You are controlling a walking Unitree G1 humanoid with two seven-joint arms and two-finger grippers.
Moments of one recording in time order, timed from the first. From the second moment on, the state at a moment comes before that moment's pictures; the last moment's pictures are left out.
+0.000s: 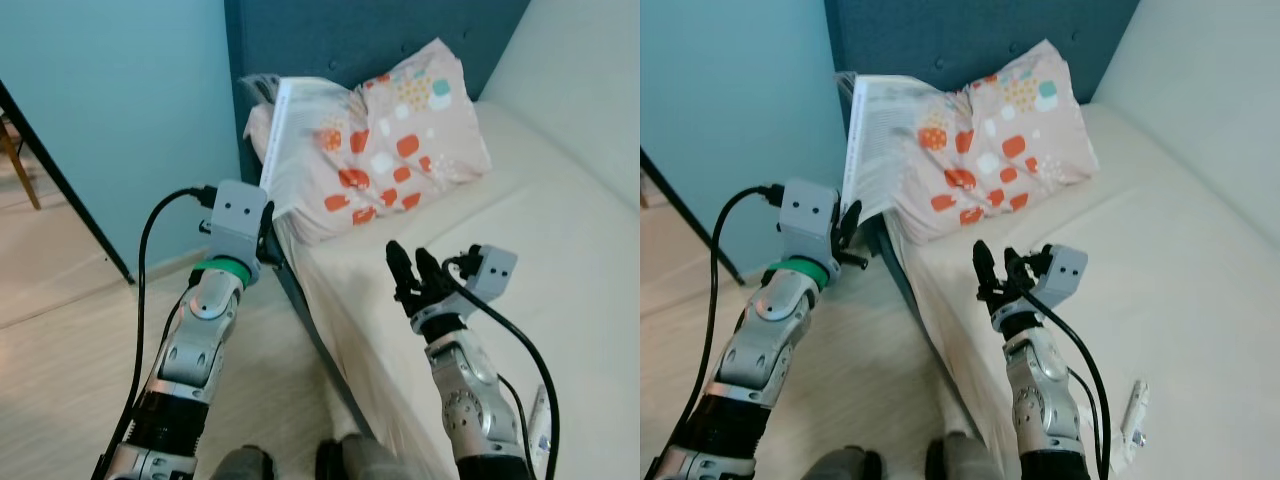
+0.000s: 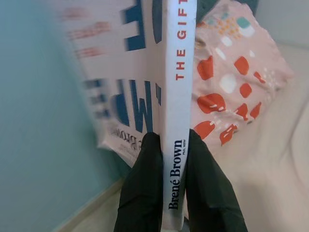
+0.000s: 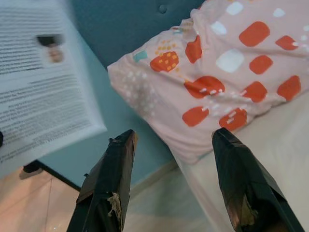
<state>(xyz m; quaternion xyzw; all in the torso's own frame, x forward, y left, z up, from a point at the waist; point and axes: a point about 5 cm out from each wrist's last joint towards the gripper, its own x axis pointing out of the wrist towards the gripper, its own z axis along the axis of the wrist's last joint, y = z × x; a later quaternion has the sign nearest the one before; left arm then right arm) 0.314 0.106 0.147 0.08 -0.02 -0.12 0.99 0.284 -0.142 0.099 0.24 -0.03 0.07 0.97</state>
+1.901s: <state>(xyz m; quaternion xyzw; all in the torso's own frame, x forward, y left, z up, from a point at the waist) 0.311 0.076 0.081 0.11 0.02 -0.20 0.97 0.277 -0.158 0.059 0.20 0.02 0.01 0.98</state>
